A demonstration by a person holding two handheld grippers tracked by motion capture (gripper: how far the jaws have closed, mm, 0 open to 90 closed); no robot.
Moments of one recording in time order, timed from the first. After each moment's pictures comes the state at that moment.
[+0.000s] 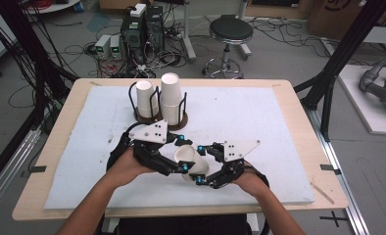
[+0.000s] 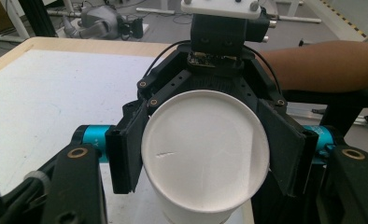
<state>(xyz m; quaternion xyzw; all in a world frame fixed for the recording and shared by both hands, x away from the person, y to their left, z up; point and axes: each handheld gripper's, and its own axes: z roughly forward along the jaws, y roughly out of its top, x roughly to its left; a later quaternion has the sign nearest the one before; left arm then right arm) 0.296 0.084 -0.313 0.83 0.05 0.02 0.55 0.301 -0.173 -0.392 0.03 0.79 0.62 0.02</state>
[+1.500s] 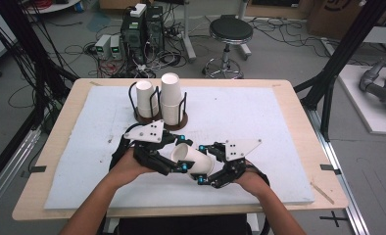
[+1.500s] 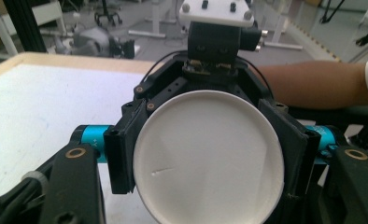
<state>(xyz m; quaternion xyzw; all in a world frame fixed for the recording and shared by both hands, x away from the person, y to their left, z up) 0.302 0.088 -0.328 0.81 0.05 0.00 0.59 0.302 -0.176 -0.392 0.03 0.79 0.61 0.02</state>
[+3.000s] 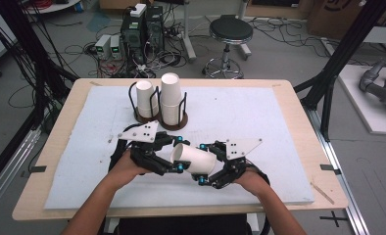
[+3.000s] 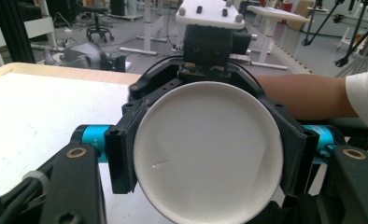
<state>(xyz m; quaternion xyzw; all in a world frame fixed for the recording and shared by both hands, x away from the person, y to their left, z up) 0.307 0.099 -0.342 0.77 0.05 -0.03 0.63 0.303 -0.177 -0.391 0.03 0.78 0.62 0.01</state>
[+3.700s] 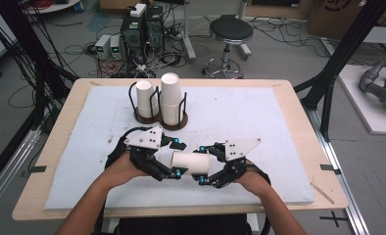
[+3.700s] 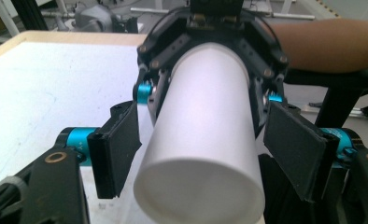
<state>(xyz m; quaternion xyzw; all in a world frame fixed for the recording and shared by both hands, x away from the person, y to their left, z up) 0.302 0.099 -0.342 0.83 0.04 0.02 0.55 0.304 -0.179 -0.391 0.03 0.80 0.60 0.01</state>
